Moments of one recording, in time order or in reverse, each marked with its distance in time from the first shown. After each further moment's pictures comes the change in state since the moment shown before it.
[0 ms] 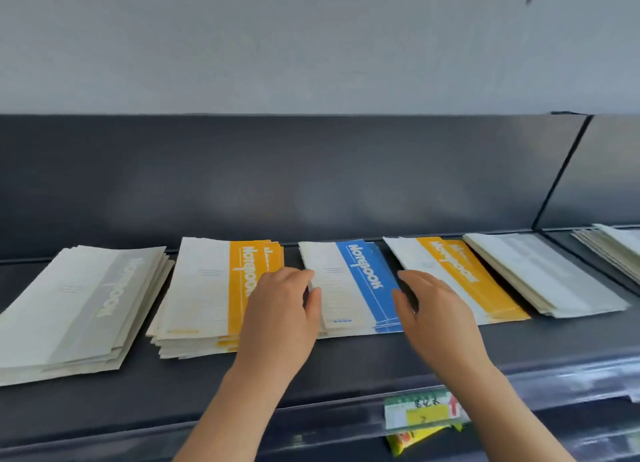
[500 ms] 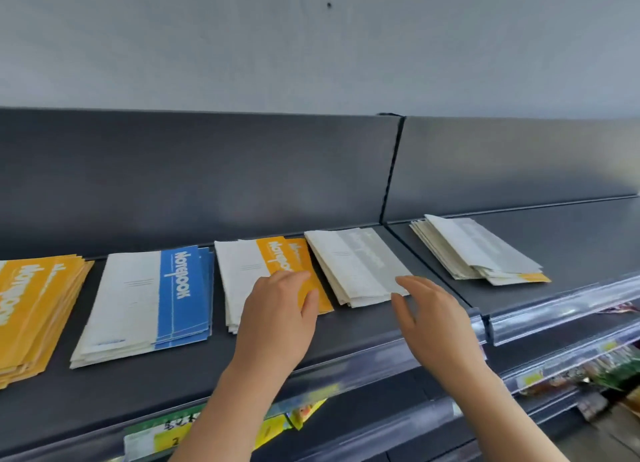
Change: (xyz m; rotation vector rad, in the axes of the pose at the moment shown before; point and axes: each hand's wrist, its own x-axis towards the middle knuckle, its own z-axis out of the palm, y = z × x) left_hand 0.001 0.226 0.131 -0.197 -0.107 0.123; right_hand -0.027 0.236 -0.123 -0.063 0.091 0.151
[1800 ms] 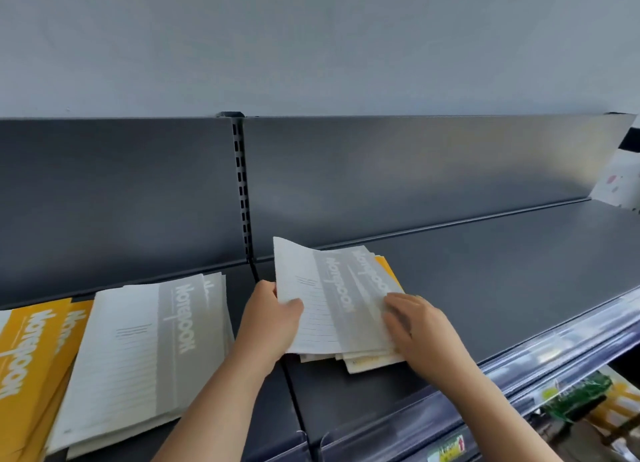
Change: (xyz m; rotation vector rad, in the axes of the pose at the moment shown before) left_hand 0.155 0.179 0.238 -0.522 -0.214 -0.526; right_hand 0.149 0.299 -0.037 0.033 -0.168 0.016
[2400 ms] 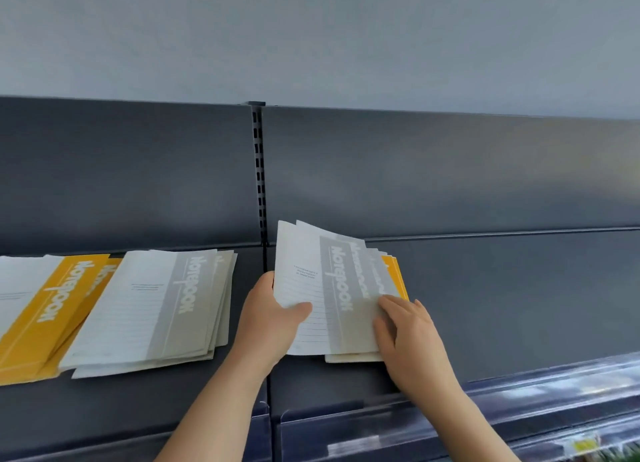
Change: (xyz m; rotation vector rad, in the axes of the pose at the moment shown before) left_hand -0.033 -0.003 0.030 -0.114 0.158 0.035; right_hand 0.000 0.016 0.012 0.103 0.035 -0.121
